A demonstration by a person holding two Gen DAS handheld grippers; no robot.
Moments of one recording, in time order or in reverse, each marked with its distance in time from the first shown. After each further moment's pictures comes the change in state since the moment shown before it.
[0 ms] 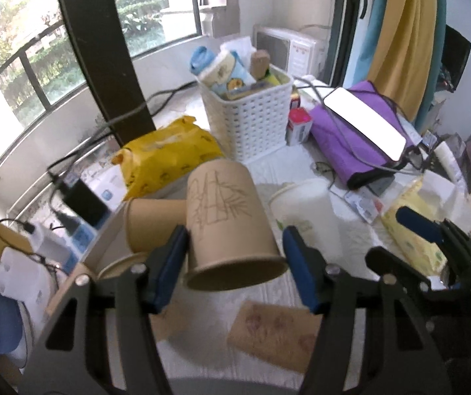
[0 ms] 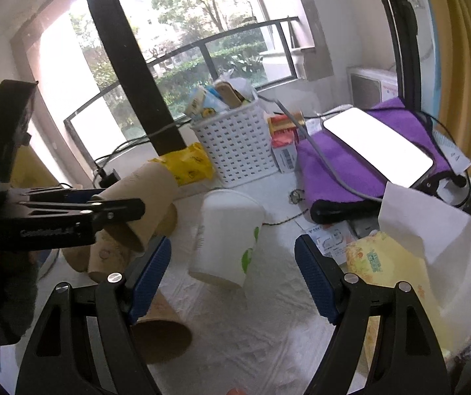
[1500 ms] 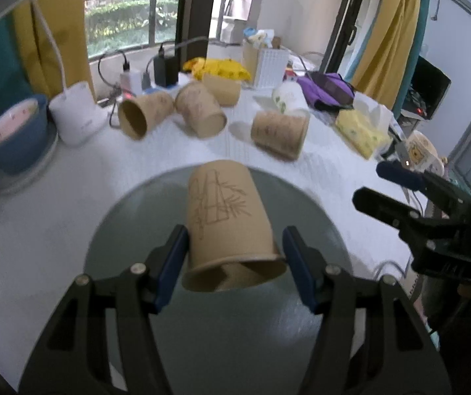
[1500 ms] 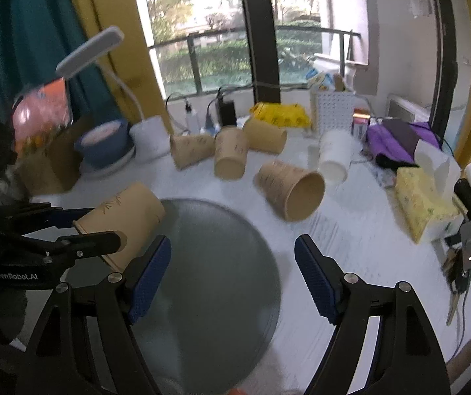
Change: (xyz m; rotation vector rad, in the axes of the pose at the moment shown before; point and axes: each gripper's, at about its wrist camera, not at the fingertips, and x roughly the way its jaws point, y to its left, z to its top) left arm -0.152 0.047 -0.268 -0.191 -0.082 -0.114; right arm -0.113 0.156 -0.130 -0.302 0.107 0.027
